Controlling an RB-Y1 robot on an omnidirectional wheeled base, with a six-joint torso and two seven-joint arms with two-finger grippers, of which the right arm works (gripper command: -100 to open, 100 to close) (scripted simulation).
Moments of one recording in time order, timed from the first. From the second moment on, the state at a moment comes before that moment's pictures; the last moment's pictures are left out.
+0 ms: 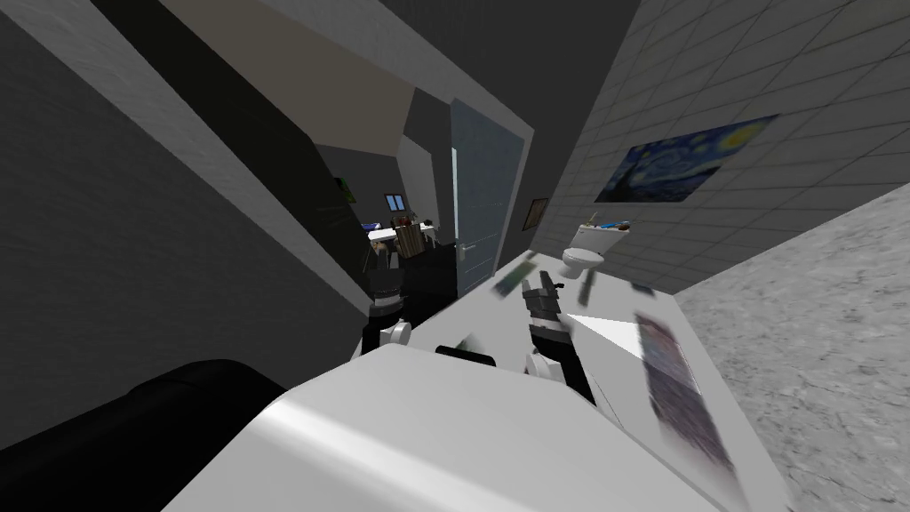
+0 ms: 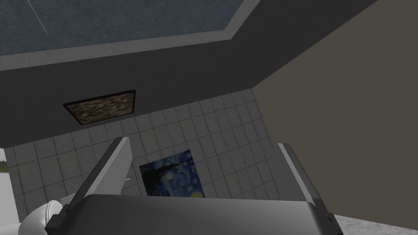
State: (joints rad) arm 0.51 -0.05 0.08 -2.14 0.02 -0.40 -0.14
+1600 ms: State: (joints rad) arm 0.49 -0.14 0.37 -1.90 0.30 -0.39 -0.29
